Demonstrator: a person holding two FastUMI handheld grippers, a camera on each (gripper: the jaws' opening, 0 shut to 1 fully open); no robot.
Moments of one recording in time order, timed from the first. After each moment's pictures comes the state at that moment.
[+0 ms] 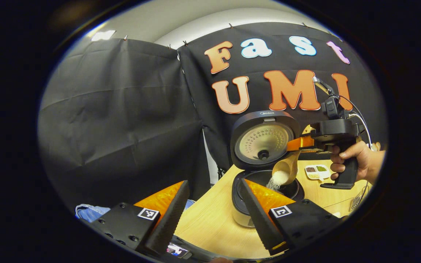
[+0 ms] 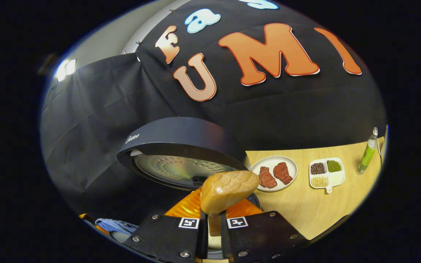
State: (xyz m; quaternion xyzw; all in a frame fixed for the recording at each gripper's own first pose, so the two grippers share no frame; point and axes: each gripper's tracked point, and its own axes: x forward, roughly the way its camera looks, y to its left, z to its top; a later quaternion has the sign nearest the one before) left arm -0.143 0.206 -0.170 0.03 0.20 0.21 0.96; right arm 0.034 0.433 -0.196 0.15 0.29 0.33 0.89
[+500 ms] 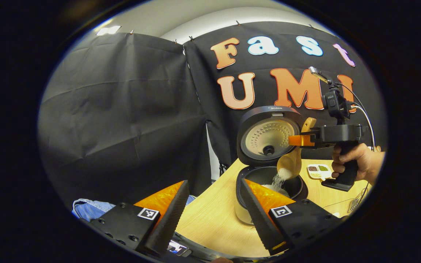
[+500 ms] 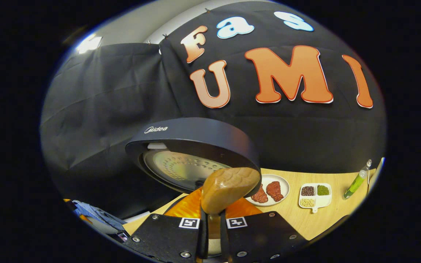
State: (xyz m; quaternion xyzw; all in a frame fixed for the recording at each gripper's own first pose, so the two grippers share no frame) left arm -0.152 0.219 -0.176 0.02 0.20 0.22 0.95; right arm 0.025 0.452 -0.183 0.06 0.22 0.36 0.91
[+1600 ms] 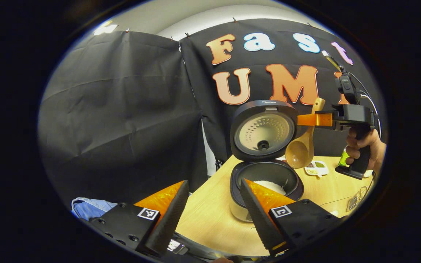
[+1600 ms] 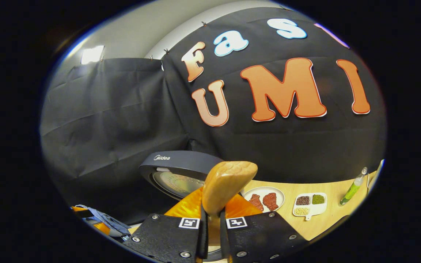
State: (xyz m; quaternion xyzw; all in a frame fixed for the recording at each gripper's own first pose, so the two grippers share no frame) left arm -0.146 0.197 -0.188 0.01 0.23 0.20 0.95; right arm 0.037 0.400 -0.141 0.11 0.18 0.35 0.91
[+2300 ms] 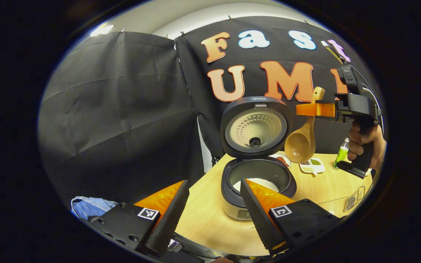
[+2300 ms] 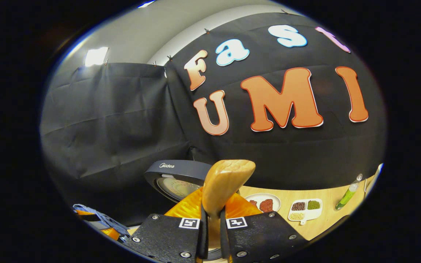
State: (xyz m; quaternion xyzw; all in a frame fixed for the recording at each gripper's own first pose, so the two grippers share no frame) left arm -0.145 0.176 -0.188 0.02 0.23 0.20 0.95; right arm 0.030 0.395 -0.115 0.10 0.14 0.37 0.91
